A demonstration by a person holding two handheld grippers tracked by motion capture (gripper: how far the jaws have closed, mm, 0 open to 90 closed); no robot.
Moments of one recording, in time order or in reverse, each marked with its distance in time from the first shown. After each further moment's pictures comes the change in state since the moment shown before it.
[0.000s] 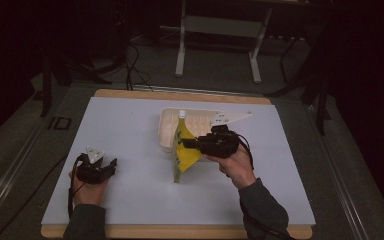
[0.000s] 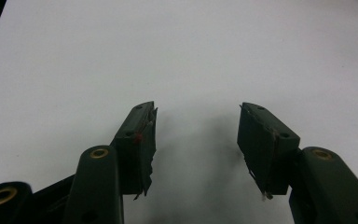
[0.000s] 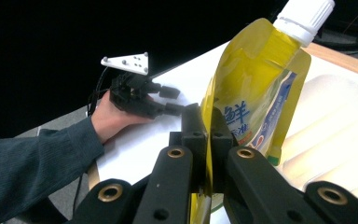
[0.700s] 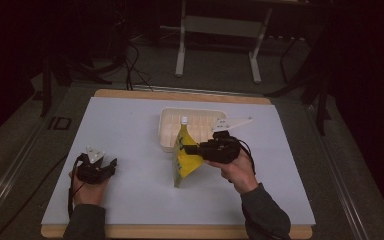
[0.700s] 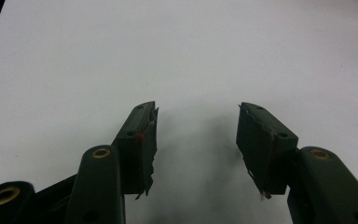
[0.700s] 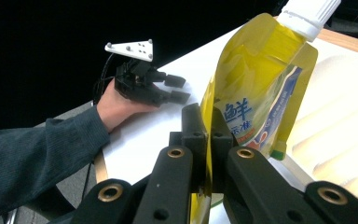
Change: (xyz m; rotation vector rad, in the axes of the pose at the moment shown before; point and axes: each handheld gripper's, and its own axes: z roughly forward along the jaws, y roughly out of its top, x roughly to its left) left arm 0.000 0.000 0.000 0.000 -0.003 0.002; right arm -0.001 -0.015 -0.001 0.022 0.026 0.022
